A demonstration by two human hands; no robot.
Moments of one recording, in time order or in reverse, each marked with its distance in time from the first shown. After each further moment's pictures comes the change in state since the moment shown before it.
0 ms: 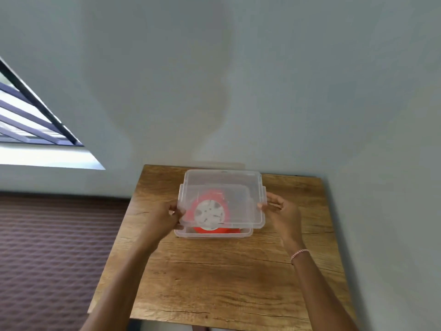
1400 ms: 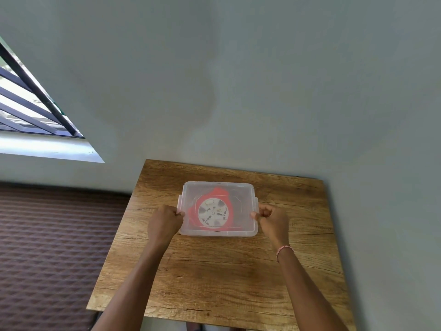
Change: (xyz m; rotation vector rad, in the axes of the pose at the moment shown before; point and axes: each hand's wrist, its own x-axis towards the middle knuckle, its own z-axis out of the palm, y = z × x) left_hand 0.030 -0.045 0.011 0.502 0.199 -0.101; right_hand -0.003 0.020 0.043 -0.201 -0.007 0.129
